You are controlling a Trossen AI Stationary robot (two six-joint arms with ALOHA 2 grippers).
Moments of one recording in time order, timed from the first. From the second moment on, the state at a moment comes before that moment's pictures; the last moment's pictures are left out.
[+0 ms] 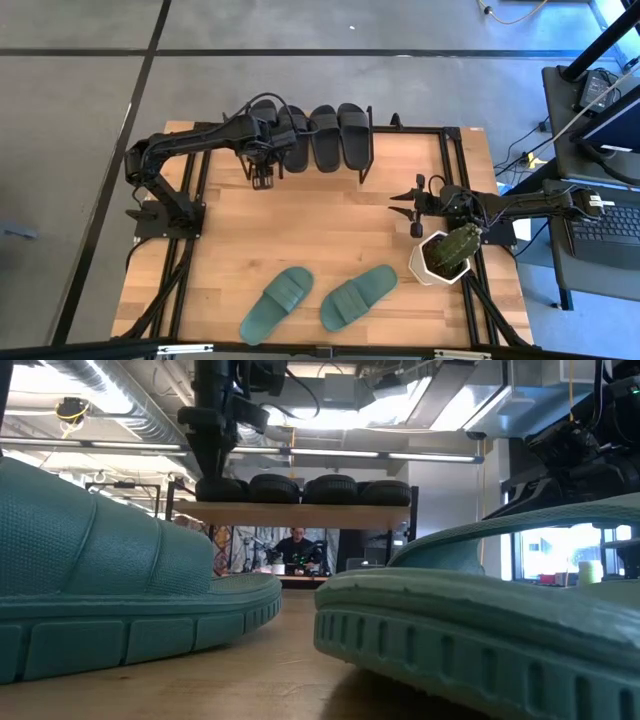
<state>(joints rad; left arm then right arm) 0.35 1.60 1.48 -1.35 -0.27 0.20 -0.05 0.49 0.01 0.17 0.14 -0.14</state>
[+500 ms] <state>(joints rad) 0.34 1.59 1.48 -1.33 -0.28 0.17 -0.05 0.49 0.01 0.16 0.14 -0.14</state>
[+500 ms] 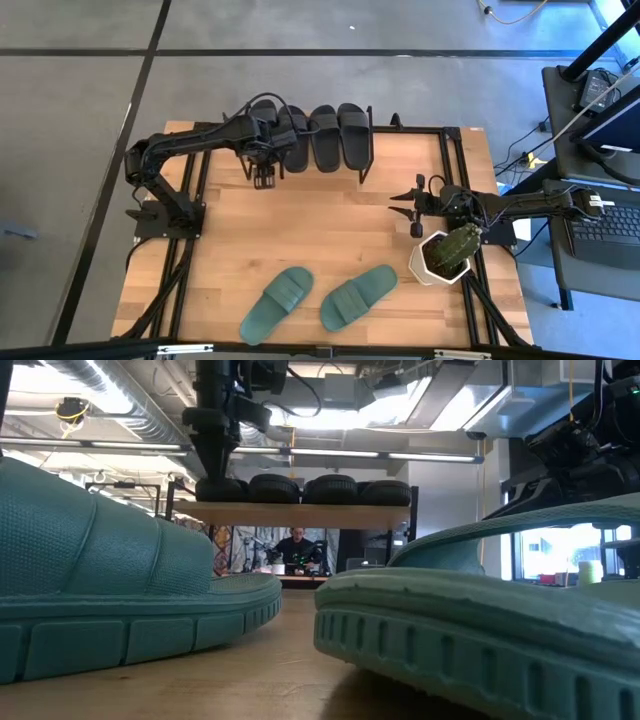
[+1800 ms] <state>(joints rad) 0.31 1.59 1.48 -1.34 -0.27 0.12 -0.05 0.49 0.01 0.16 0.14 -0.16</state>
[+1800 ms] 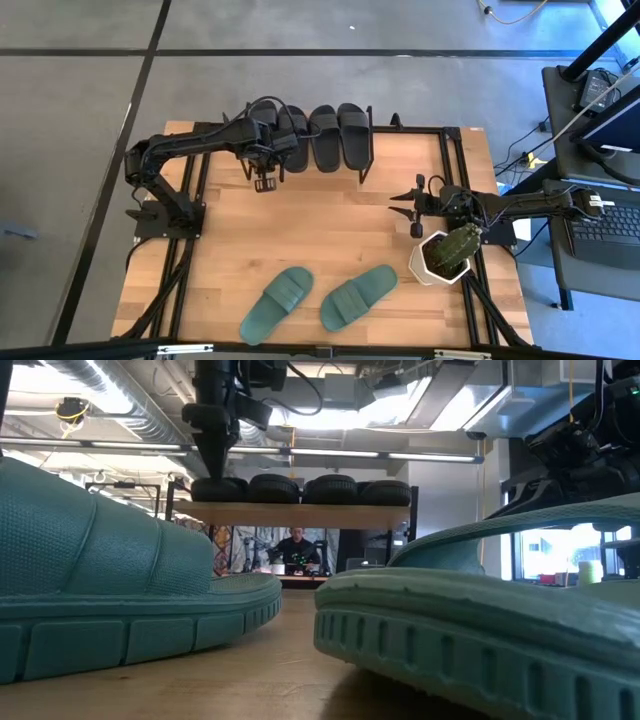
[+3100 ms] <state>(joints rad) 0.27 1.59 1.48 -1.35 -0.28 0.08 -0.05 0.49 0.01 0.16 0.14 -0.16</state>
